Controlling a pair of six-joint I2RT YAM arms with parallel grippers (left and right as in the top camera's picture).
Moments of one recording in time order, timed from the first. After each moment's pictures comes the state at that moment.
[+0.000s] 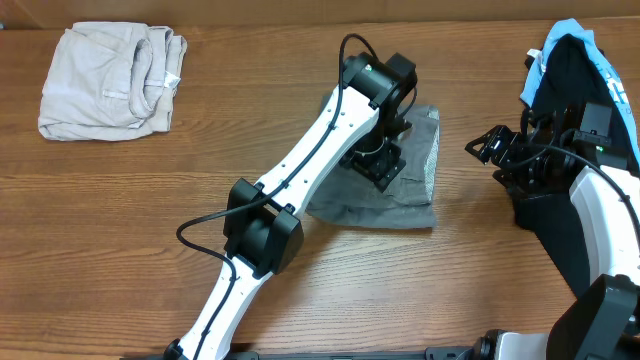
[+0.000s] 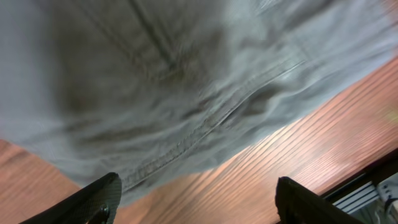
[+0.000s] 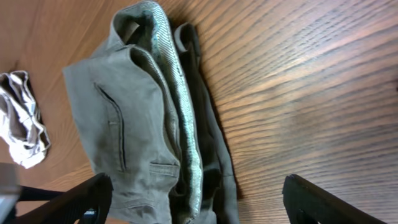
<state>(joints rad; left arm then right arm) -0.68 2.45 2.46 -1.68 0.18 0.03 -0.29 1.55 1.12 -0.79 -0.53 0.34</state>
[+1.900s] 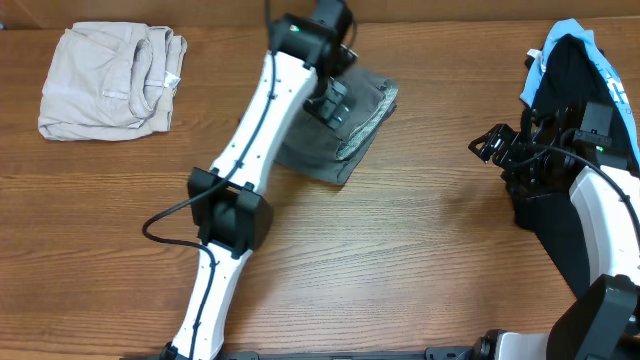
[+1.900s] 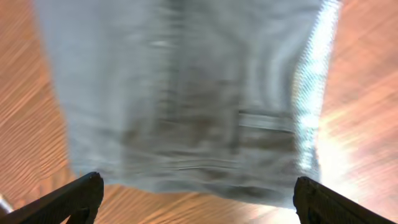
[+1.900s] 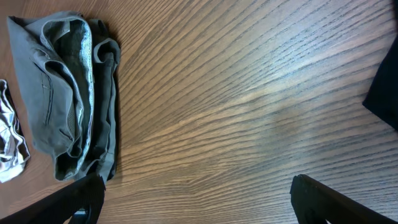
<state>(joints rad) -0.47 2.46 2.61 -1.51 -0.06 0.17 -0.29 1.55 1.12 -0.77 -0.47 0.33</state>
